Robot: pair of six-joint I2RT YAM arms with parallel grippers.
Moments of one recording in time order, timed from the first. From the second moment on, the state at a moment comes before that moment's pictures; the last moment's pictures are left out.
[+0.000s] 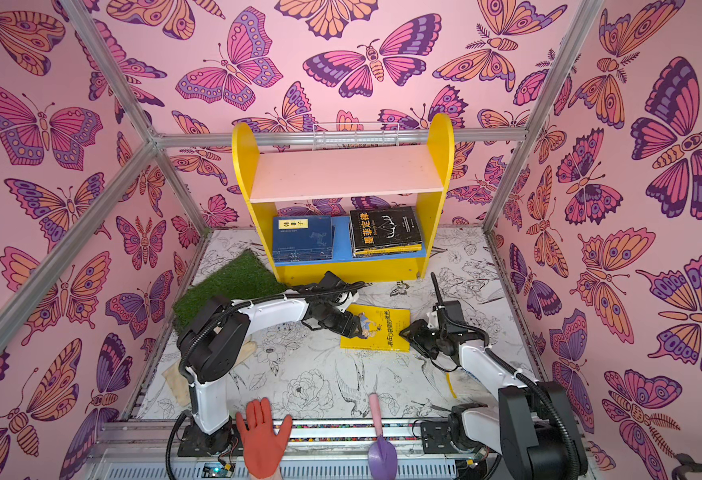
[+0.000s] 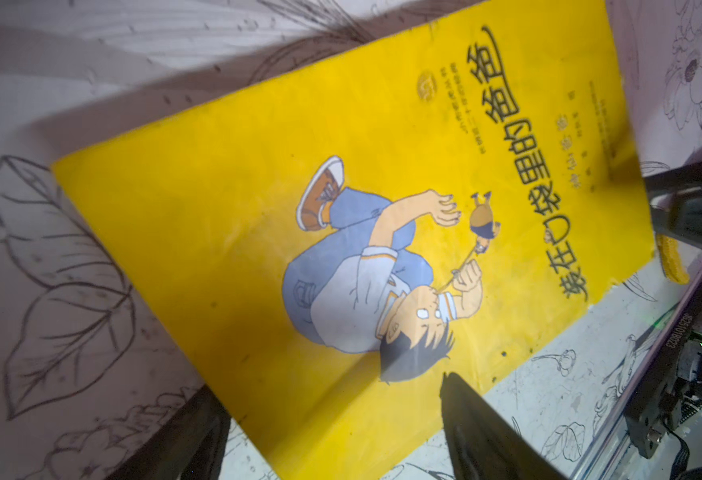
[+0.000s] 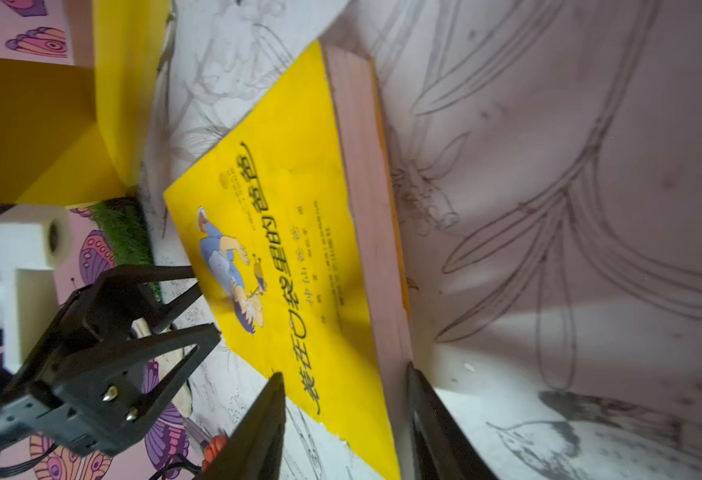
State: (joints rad) left arm -0.71 1.95 1.25 -0.45 0.36 -0.27; right arm 0.14 1.19 0.46 -0.24 -0.52 0.82
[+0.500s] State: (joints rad) left arm -0.64 1.93 1.20 -0.38 0.47 -0.30; right arm 0.18 1.11 0.48 -0.21 -0.52 0.84
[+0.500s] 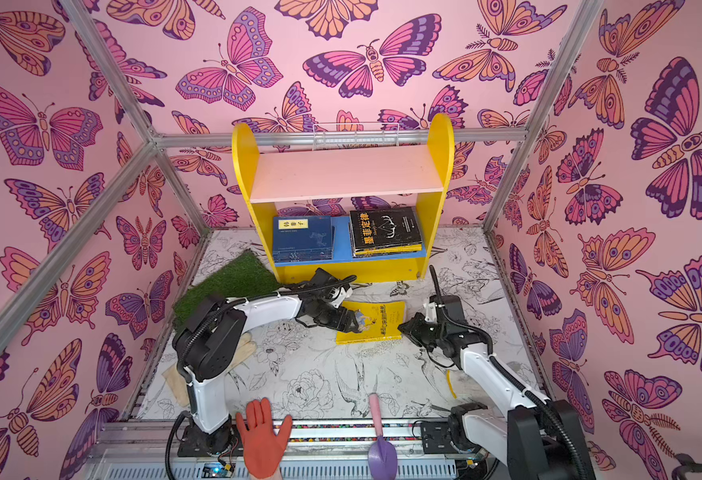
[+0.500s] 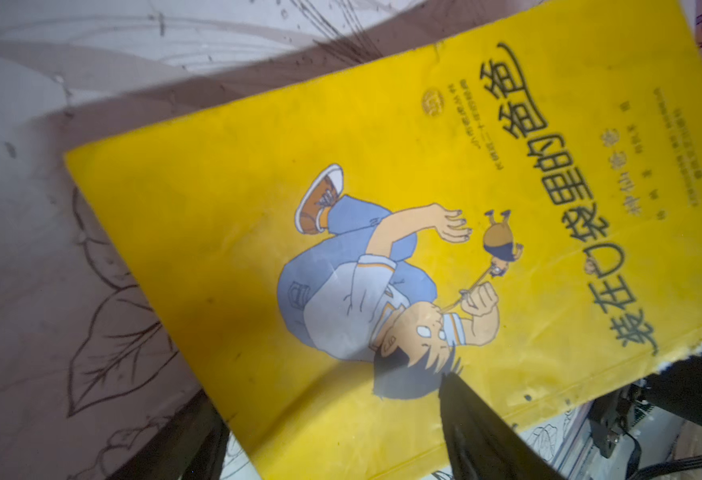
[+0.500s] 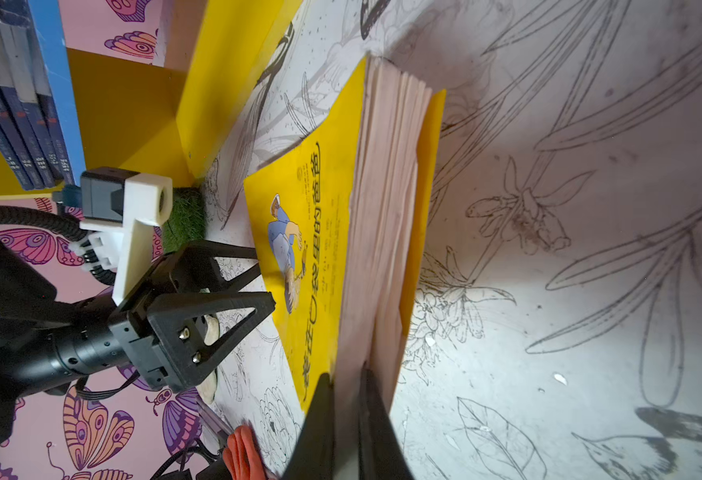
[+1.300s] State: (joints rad) left arm -0.43 1.70 0.88 -0.18 0.84 -0.54; right arm 0.21 1.17 0.49 0.04 -0.56 1.06
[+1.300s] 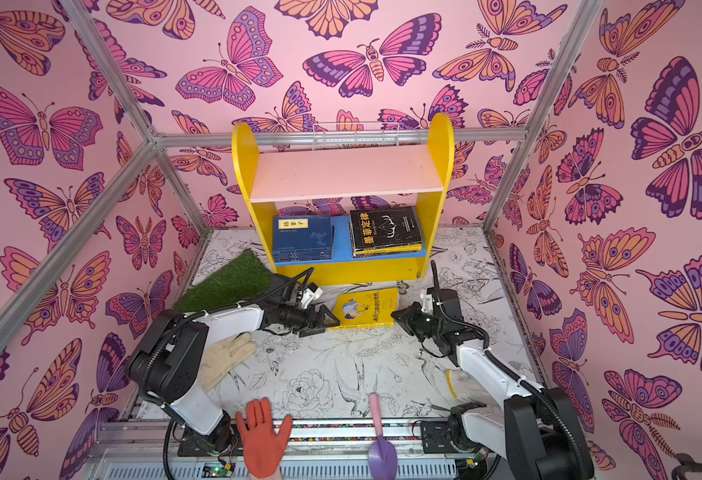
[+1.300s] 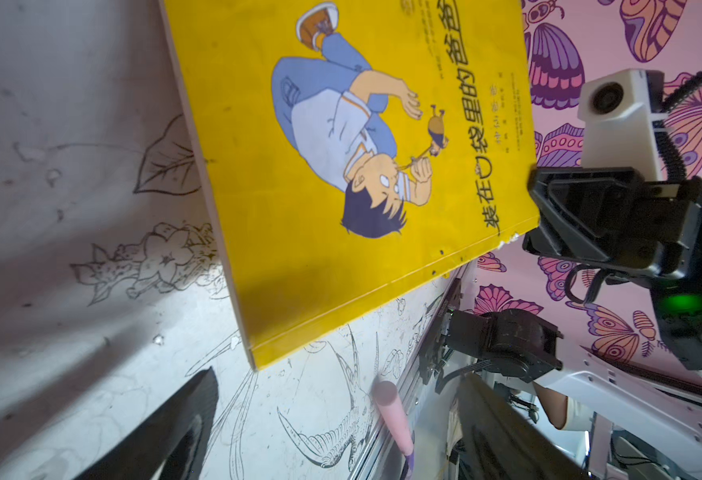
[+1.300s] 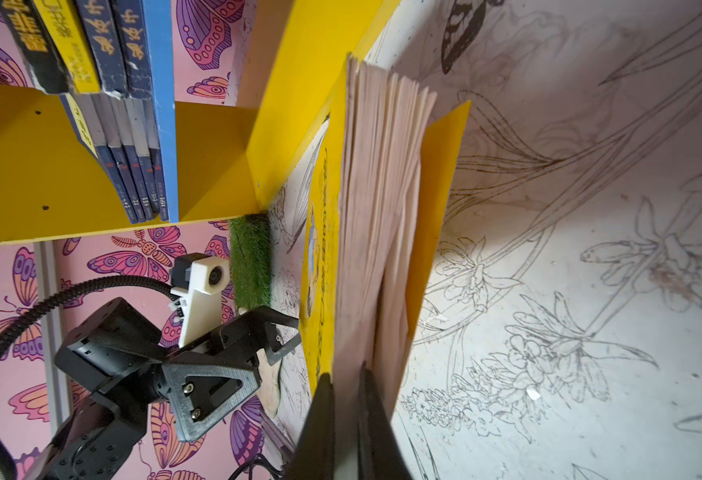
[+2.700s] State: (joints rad) left arm -0.53 1.34 0.82 0.10 0.66 -0.71; right arm 0.19 1.09 0.58 -0.17 -0.47 1.00
